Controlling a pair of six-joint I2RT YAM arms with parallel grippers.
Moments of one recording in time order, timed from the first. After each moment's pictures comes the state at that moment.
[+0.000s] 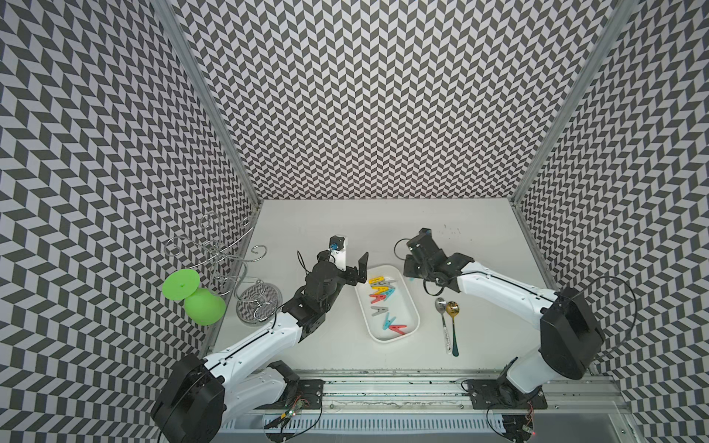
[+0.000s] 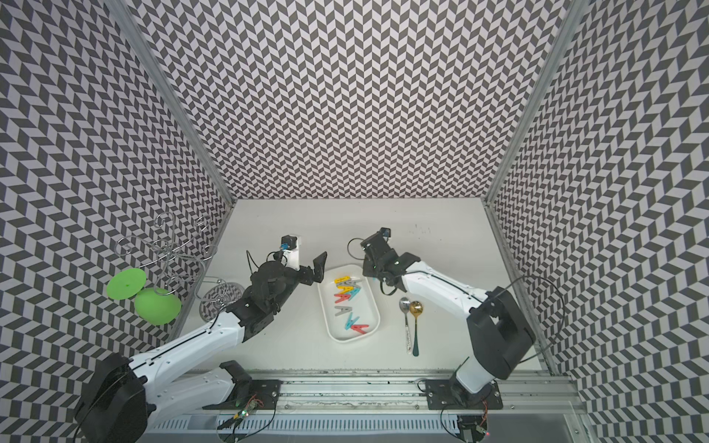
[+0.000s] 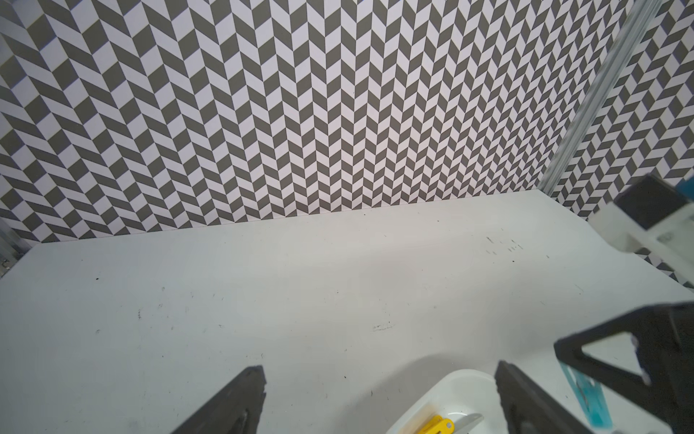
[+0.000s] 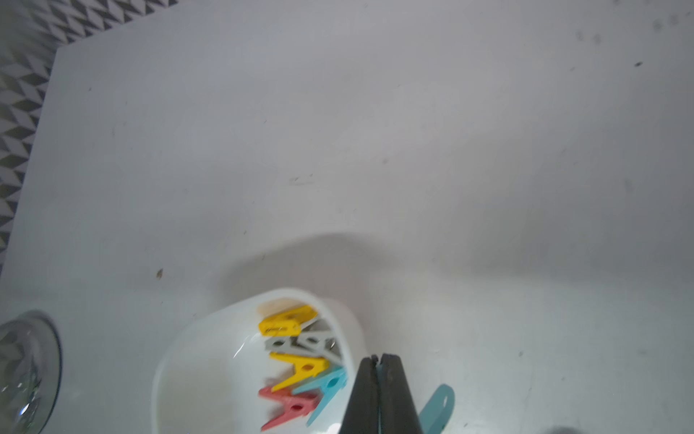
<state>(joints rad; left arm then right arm) -0.64 1.08 0.56 0.31 -0.28 -0.15 0.62 1.59 1.12 -0.43 0.21 0.68</state>
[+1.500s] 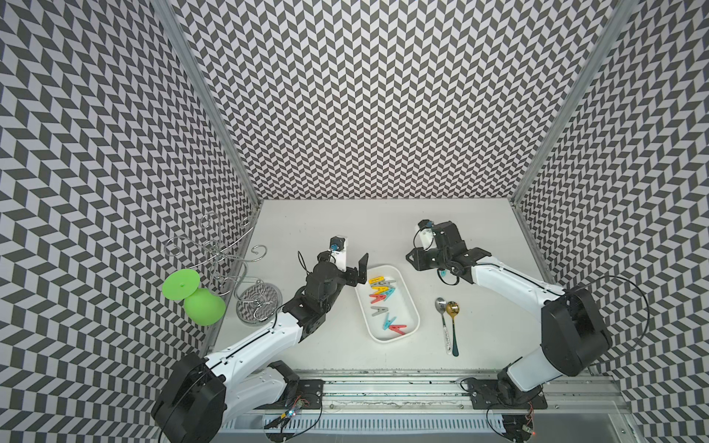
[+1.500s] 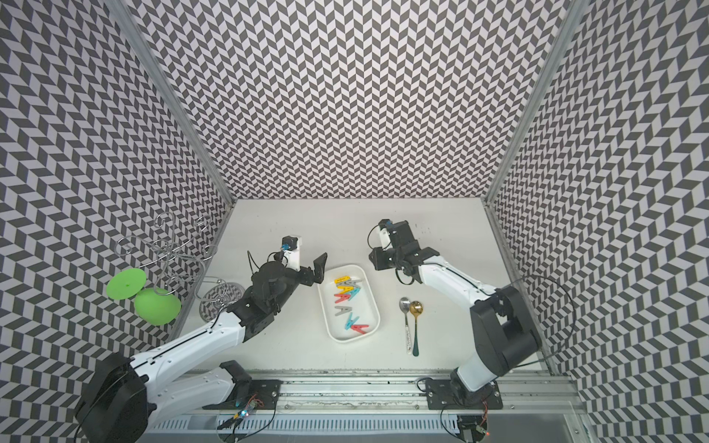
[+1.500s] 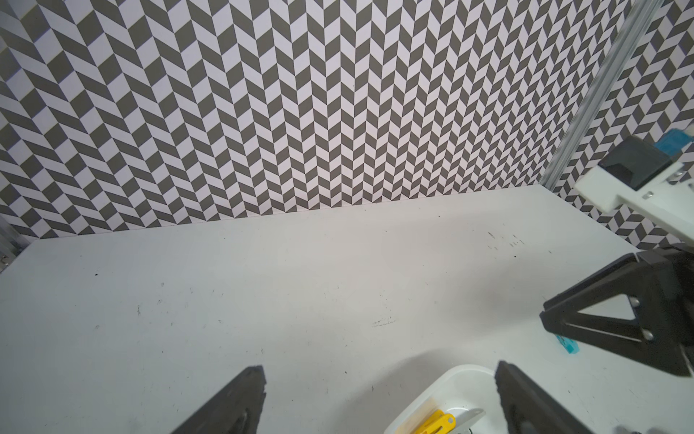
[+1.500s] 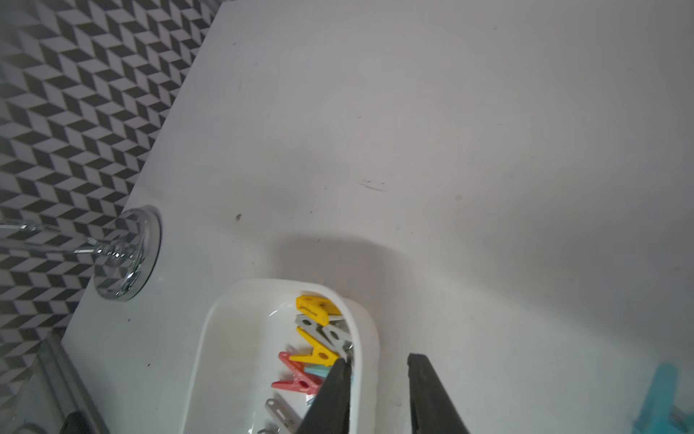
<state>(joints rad) -0.64 1.09 0.56 0.31 -0.28 -0.15 0.53 1.57 1.08 -0.26 -0.25 0.29</state>
